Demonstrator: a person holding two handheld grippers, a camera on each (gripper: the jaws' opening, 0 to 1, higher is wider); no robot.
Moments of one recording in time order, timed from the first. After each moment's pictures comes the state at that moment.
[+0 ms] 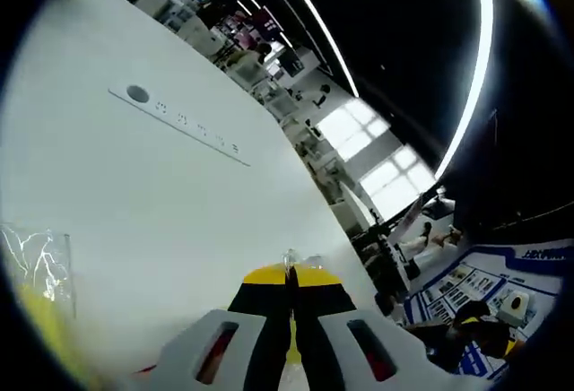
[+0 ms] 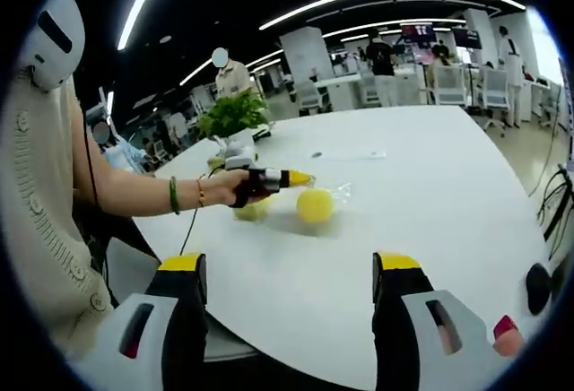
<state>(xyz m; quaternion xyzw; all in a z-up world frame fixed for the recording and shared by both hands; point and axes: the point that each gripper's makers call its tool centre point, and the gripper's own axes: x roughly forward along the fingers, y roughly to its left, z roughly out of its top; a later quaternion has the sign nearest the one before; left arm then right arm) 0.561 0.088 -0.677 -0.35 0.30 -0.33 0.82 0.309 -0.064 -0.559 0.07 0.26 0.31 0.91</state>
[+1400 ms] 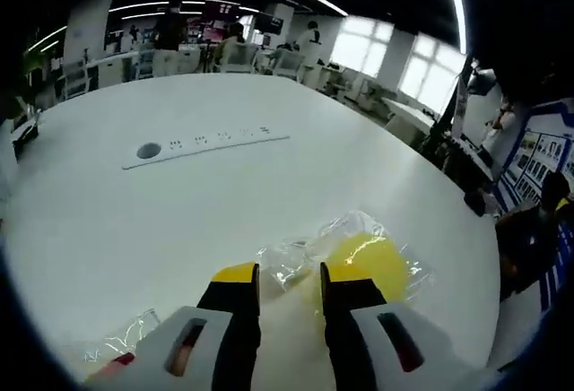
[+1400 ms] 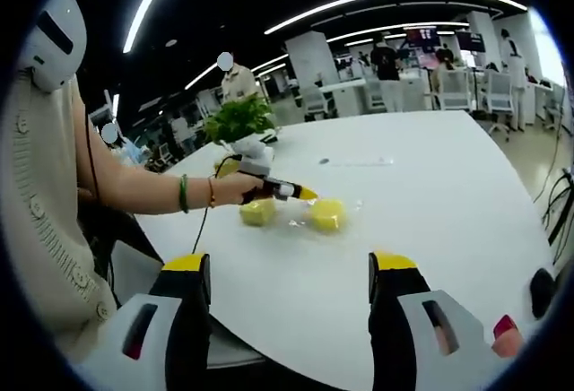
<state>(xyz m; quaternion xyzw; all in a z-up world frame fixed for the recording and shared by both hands) 0.560 0.127 -0.697 -0.02 0.33 -0.31 0.89 0.303 -0.047 -0.542 0.07 0.25 0.33 0.91</state>
